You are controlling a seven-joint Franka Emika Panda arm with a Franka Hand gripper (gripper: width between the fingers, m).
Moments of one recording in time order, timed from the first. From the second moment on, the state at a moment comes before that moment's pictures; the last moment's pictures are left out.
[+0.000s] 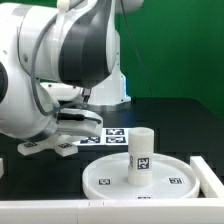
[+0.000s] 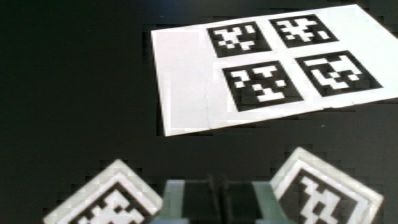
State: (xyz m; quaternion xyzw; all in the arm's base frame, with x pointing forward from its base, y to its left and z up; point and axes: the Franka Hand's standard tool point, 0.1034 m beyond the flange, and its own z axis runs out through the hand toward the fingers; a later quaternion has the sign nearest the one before) arm 0.455 -0.116 0.056 -0.86 0.10 0.50 0.05
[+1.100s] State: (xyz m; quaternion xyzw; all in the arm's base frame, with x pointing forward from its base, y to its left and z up) arm 0.505 -0.113 0.078 -0.97 0.06 0.24 0.03
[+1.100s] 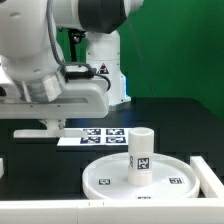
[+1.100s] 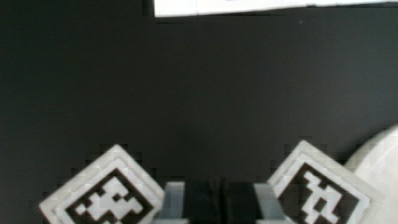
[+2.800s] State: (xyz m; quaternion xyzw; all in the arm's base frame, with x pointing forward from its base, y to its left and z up) arm 0.510 -0.142 0.094 -0.98 0.04 -0.16 -0.06
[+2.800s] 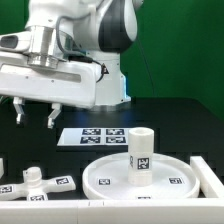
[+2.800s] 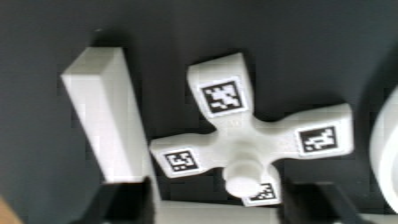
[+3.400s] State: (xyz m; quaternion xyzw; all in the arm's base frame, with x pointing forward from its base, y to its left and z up) arm 0.560 -0.125 0.128 -1.00 0.03 -0.02 0.04
